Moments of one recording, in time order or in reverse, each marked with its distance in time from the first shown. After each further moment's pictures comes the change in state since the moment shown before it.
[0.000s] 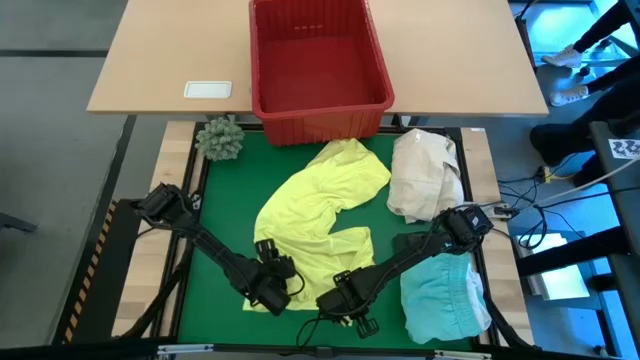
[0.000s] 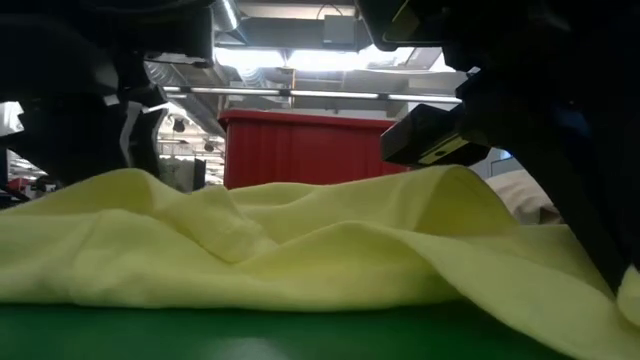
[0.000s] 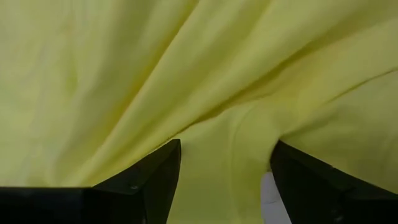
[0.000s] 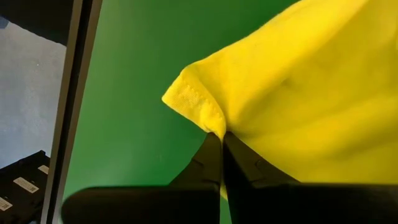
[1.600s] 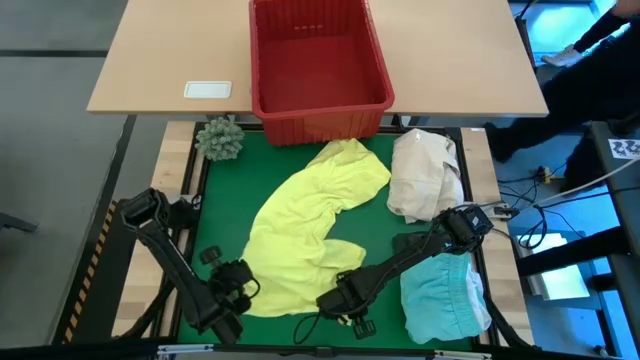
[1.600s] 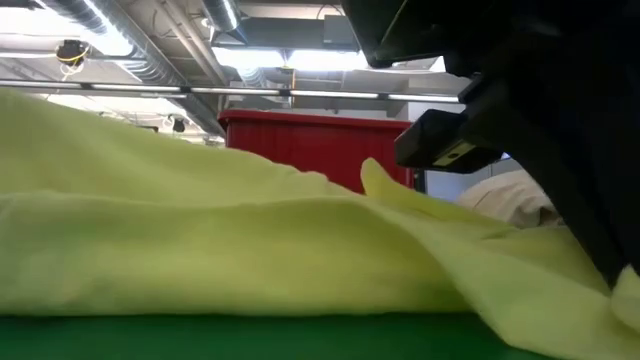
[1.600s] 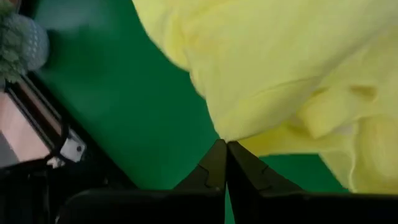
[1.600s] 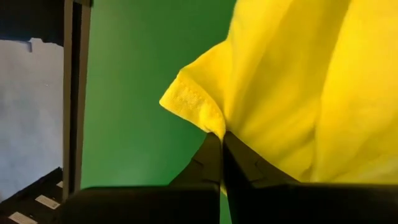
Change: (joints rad) left arm -0.277 -0.053 0.238 -0.767 0.120 -0.634; right arm 0.000 0.000 0.001 -0.001 -0.001 0.125
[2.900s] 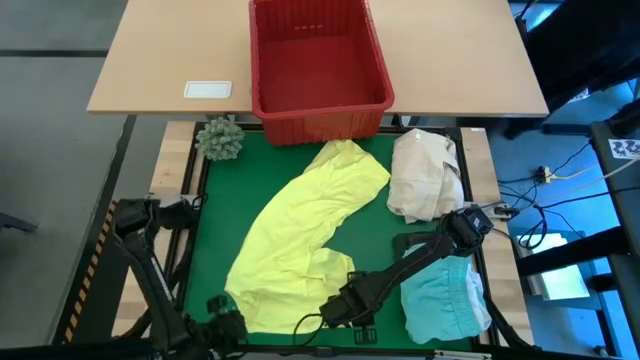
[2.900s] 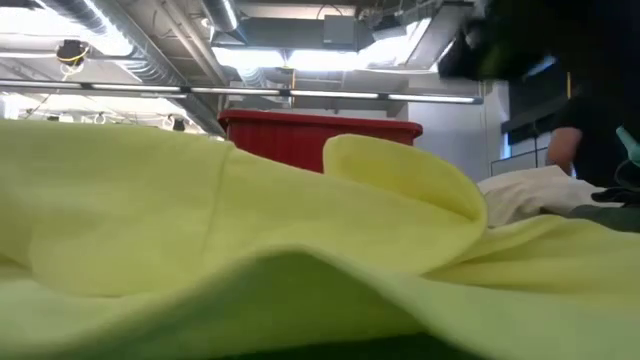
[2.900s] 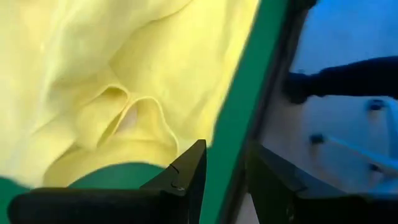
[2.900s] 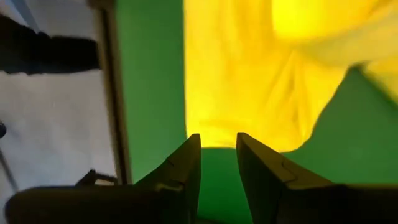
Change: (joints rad) left arm -0.199 0.045 0.034 0.603 -0.070 0.045; right arm 0.043 -0.006 0.178 -0.251 0.033 0.231
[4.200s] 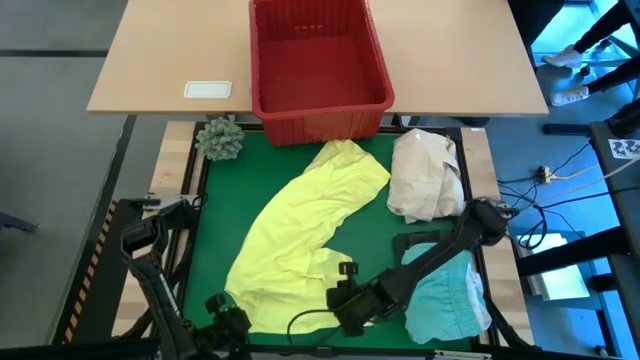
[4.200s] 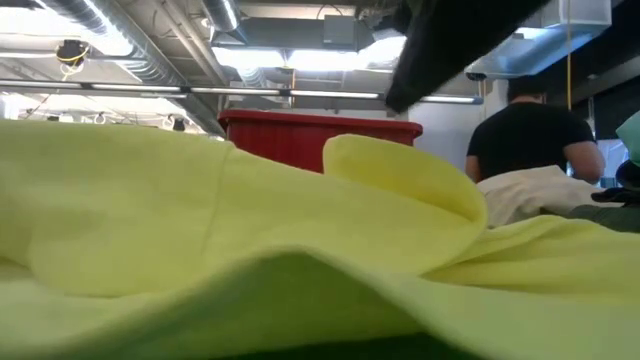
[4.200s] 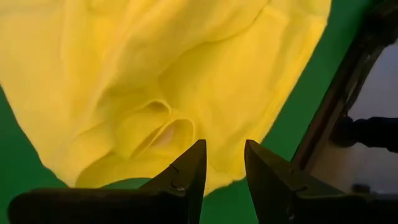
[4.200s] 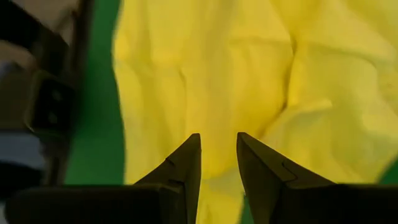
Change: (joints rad) left arm 0.002 0.144 0.149 -0.234 -0.102 -0.210; right arm 0.044 -0.211 -0.356 0.564 0.547 -0.003
